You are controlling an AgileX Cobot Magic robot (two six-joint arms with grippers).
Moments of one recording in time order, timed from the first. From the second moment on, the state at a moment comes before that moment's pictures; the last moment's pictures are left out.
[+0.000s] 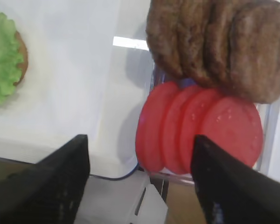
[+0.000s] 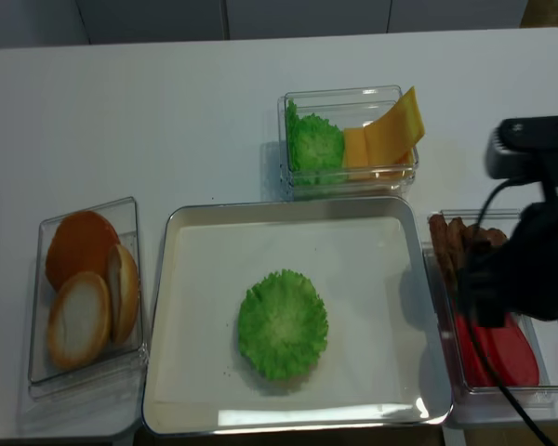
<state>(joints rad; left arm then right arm) -0.09 -0.02 -0.49 -0.05 1.18 -0.01 0.35 1.13 -0.92 0.12 1.05 0.14</state>
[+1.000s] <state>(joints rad) -0.09 -0.02 -0.49 -0.05 1.18 -0.01 0.37 1.36 -0.92 0.08 0.99 0.15</state>
